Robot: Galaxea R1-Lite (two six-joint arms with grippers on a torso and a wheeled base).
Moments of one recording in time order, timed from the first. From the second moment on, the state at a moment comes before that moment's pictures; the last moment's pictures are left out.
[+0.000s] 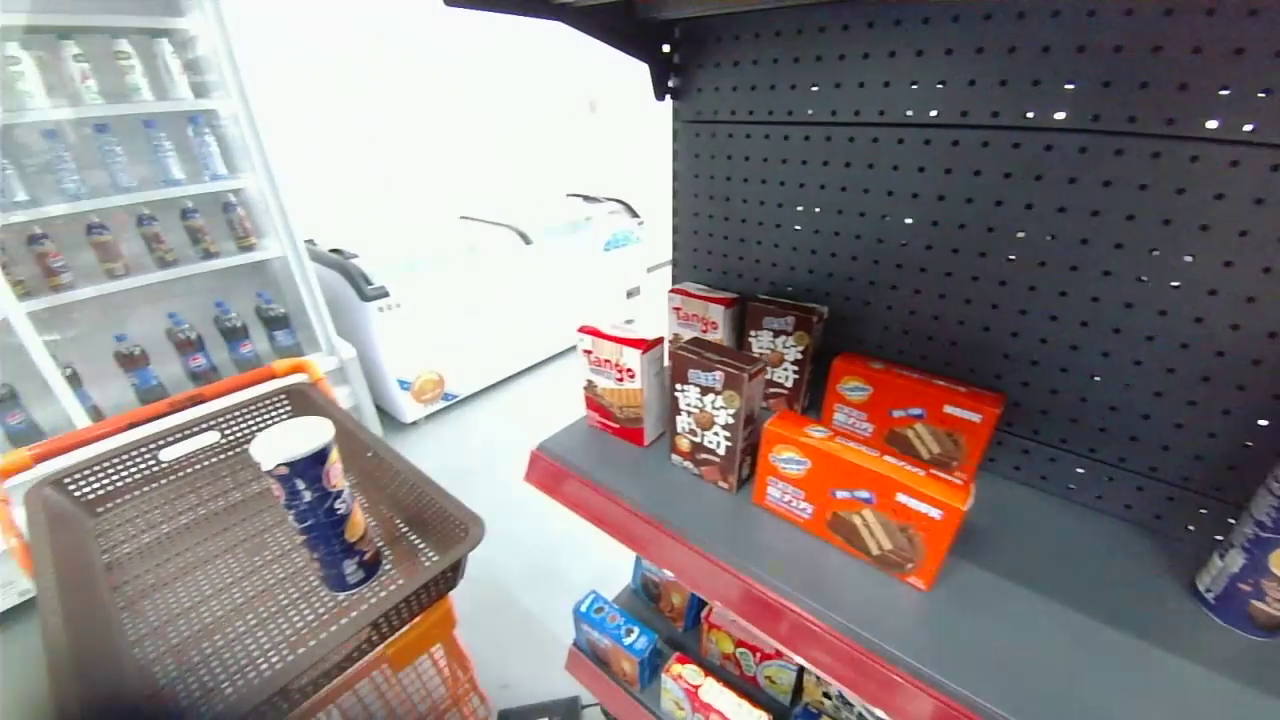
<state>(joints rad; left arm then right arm) 0.00 0.00 0.00 0.00 -0.03 0.00 0.00 0.00 0.00 0.00 0.06 0.00</state>
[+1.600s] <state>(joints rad) -0.03 0.92 -0.41 -0.26 0.01 0.07 0.00 0.00 0.00 0.00 0.06 0.00</state>
